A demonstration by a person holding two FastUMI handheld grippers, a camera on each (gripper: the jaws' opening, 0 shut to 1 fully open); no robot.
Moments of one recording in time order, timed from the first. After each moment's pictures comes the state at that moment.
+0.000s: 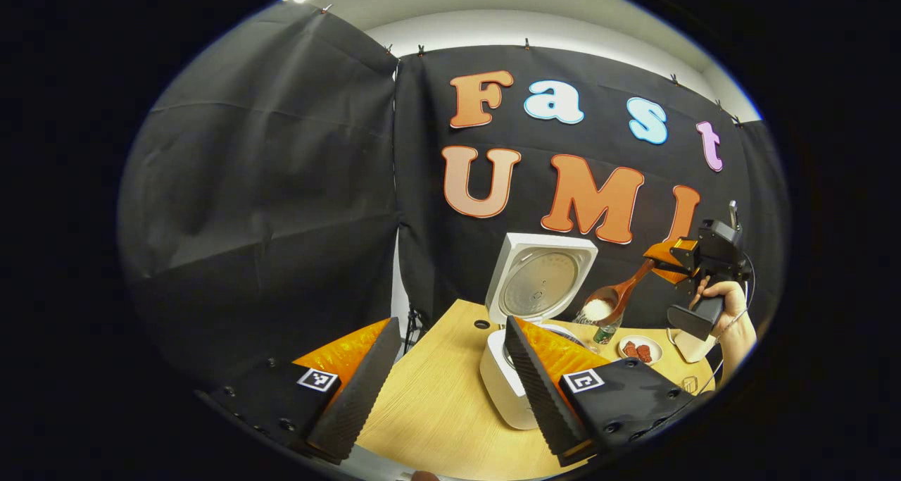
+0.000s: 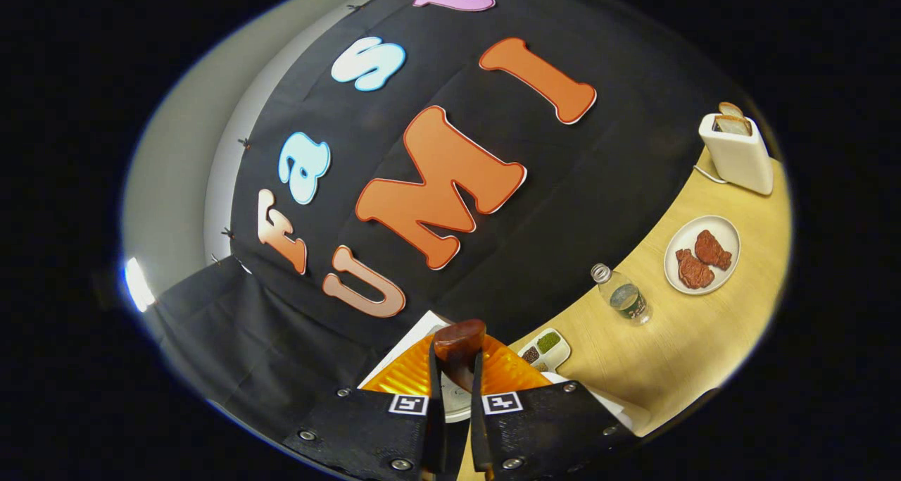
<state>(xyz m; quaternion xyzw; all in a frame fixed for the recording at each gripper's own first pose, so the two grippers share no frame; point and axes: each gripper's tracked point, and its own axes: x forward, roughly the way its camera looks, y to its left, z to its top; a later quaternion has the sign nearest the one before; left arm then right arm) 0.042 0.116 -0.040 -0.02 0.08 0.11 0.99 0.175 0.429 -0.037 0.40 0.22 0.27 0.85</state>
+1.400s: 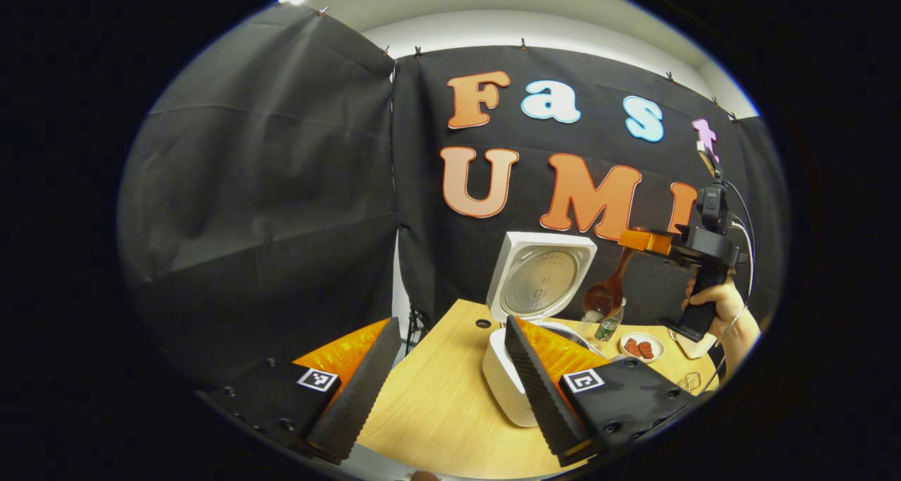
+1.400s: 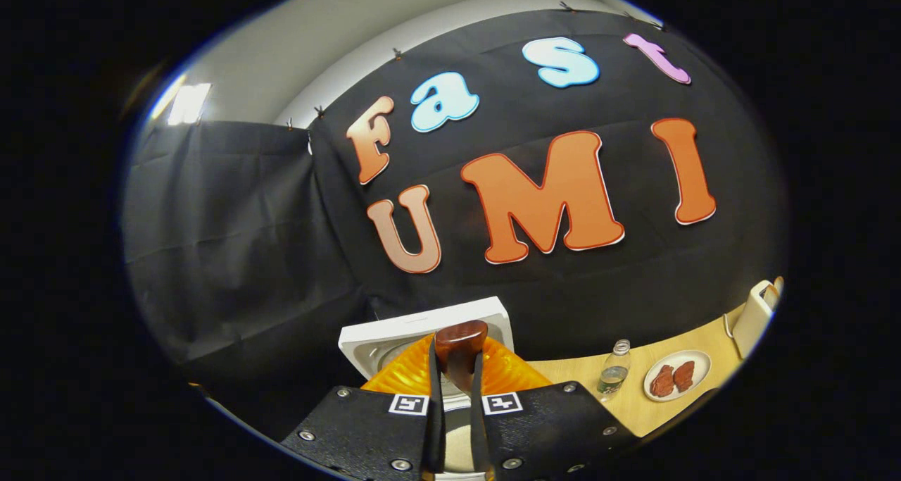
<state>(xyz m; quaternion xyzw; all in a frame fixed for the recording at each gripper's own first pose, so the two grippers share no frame) 0.036 0.119 -0.042 -0.01 0.08 0.11 0.99 0.122 0.483 -0.002 0.11 0.08 0.40 0.91</state>
